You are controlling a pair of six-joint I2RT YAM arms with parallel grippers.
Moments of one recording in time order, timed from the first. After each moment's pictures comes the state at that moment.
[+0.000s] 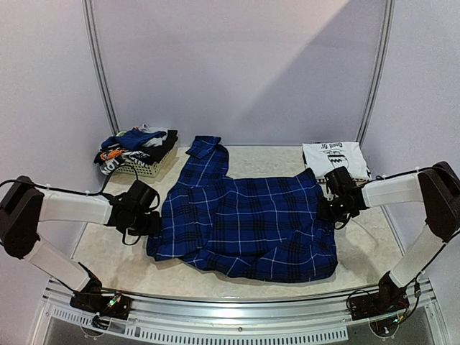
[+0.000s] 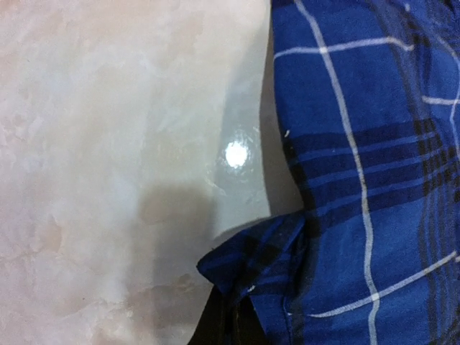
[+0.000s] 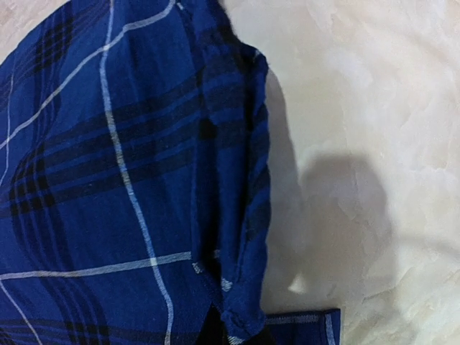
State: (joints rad) left arm -0.53 1.44 0.61 -0.26 -0.25 -0.62; right arm 0.39 1.61 0.76 -0.20 0.10 0.60
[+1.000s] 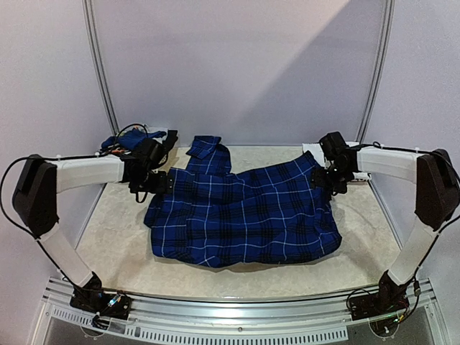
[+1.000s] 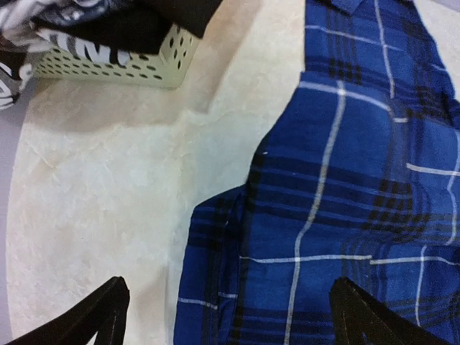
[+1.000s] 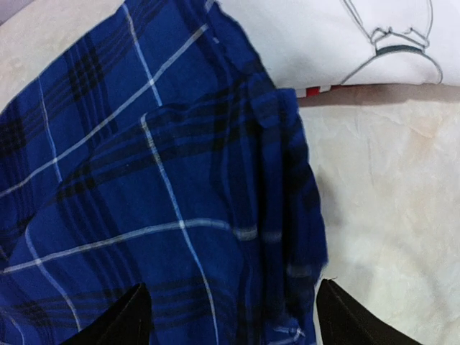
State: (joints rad) left arm -0.44 1.68 1.10 -0.44 -0.37 -0.39; right arm 0.36 1.75 1.22 -0.55 0.19 0.52
